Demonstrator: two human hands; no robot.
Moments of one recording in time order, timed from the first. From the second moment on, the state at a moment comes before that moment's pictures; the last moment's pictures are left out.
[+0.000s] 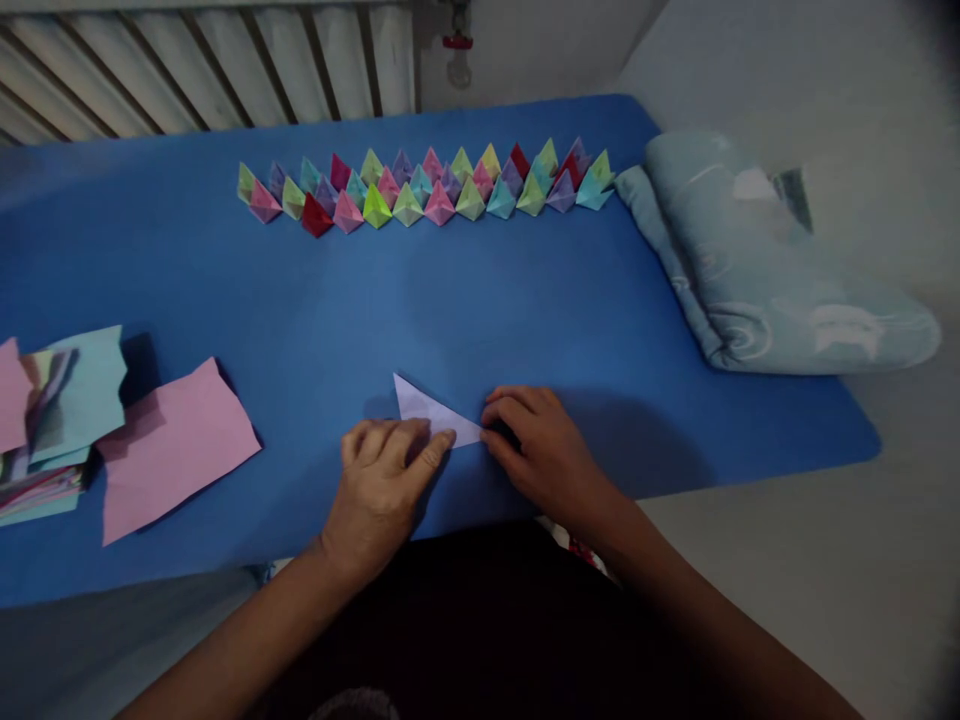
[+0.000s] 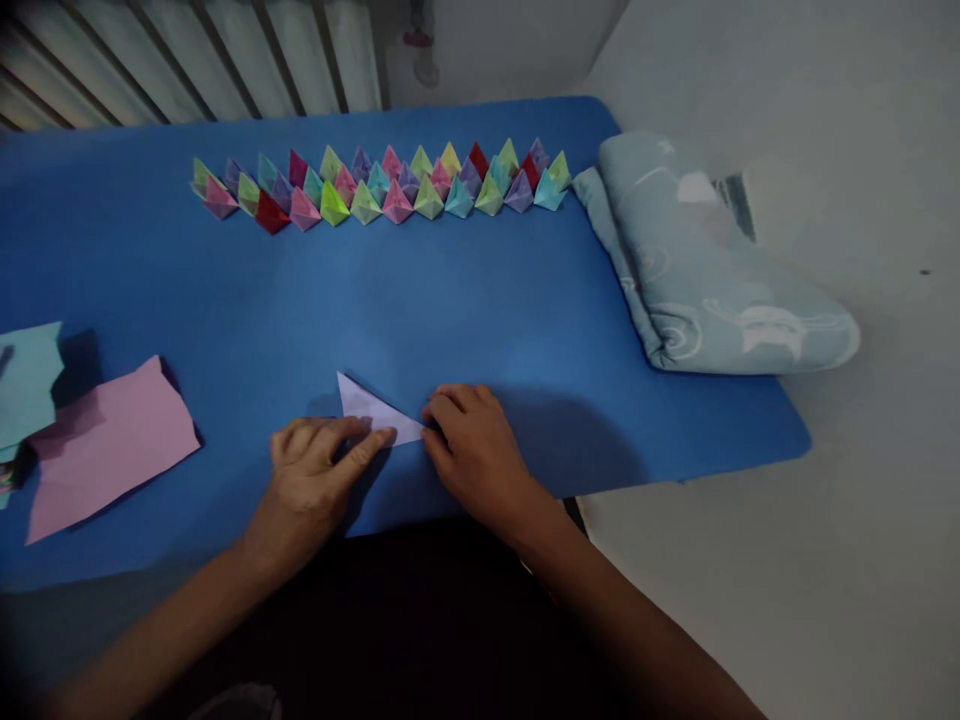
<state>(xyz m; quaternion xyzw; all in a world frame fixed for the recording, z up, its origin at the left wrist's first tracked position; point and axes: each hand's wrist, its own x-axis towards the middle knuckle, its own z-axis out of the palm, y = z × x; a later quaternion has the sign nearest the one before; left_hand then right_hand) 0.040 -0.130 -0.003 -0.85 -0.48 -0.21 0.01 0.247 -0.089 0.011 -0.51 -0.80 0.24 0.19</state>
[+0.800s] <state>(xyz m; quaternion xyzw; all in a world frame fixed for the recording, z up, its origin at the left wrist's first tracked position) 0.026 -0.154 -0.011 -0.85 -0.47 -0.24 -0.02 0.215 -0.079 0.033 -0.53 -0.75 0.36 0.12</state>
